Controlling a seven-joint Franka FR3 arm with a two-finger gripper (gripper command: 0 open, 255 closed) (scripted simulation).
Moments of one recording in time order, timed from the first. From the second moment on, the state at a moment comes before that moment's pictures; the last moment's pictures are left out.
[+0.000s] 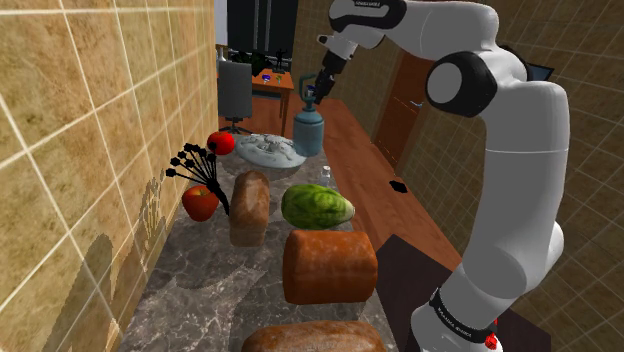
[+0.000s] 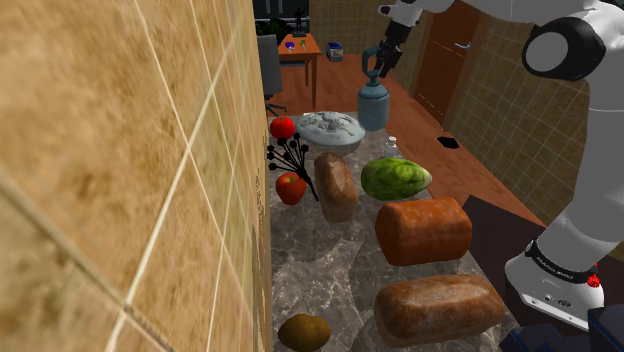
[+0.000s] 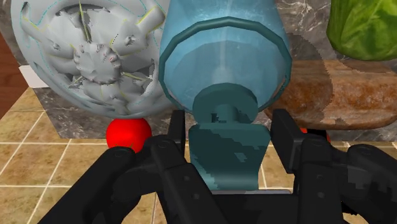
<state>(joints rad) -0.25 0.45 -0.17 -1.21 0.36 1.73 -1.33</state>
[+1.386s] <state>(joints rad) -0.23 0.46 -0.16 -1.47 0.39 2.00 -1.42</state>
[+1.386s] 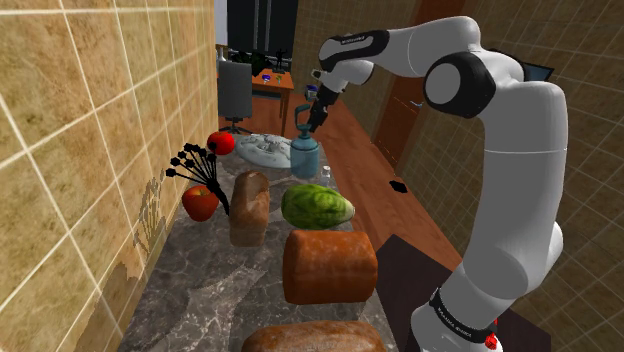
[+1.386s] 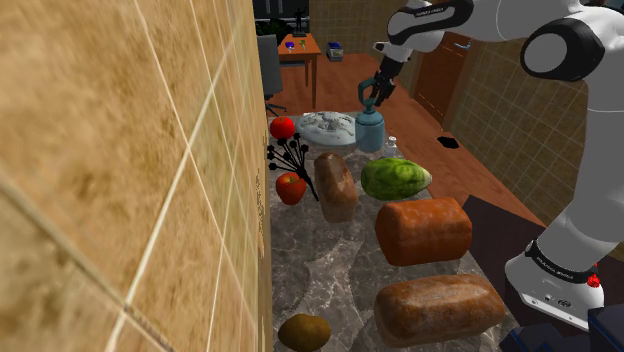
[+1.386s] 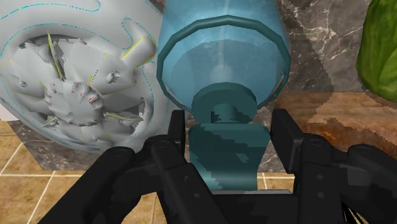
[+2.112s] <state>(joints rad) -0.23 0.48 -0.16 -1.51 0.40 2.04 -1.43</state>
